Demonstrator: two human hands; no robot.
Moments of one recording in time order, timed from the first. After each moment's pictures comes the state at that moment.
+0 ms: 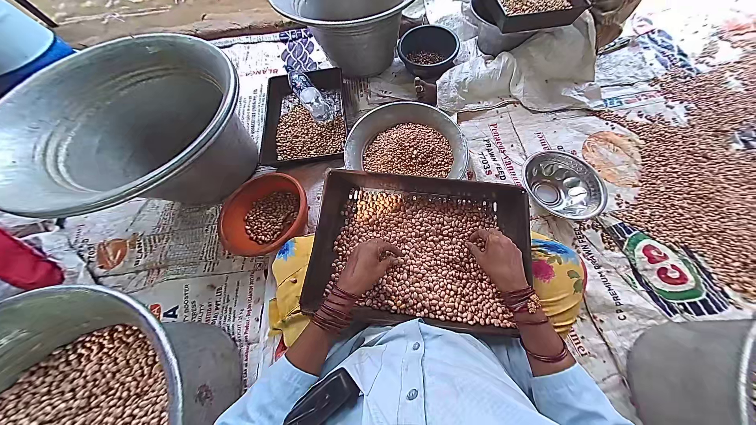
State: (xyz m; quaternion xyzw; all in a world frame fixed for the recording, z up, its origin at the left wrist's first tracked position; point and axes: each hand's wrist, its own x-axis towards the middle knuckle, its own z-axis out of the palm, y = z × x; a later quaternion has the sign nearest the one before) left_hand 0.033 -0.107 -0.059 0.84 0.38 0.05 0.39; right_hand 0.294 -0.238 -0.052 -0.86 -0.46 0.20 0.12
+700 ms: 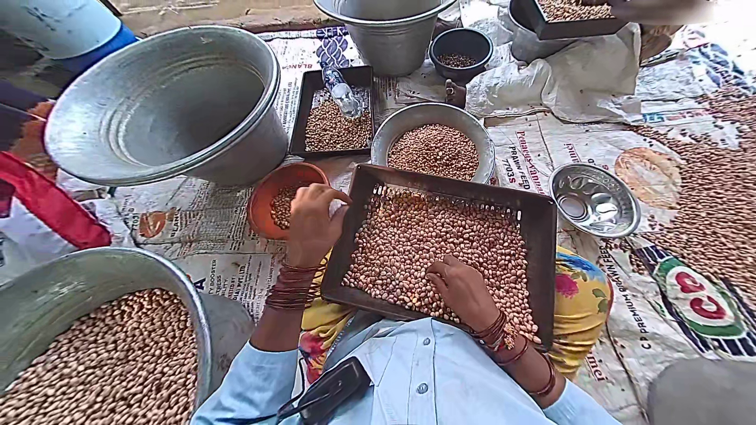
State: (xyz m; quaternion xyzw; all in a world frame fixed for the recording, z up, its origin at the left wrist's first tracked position) left_hand -0.046 -0.048 -0.006 0.84 0.46 0.27 0.10; right_hand 0.196 -0.234 -0.052 -0.69 -0.67 0.21 0.16
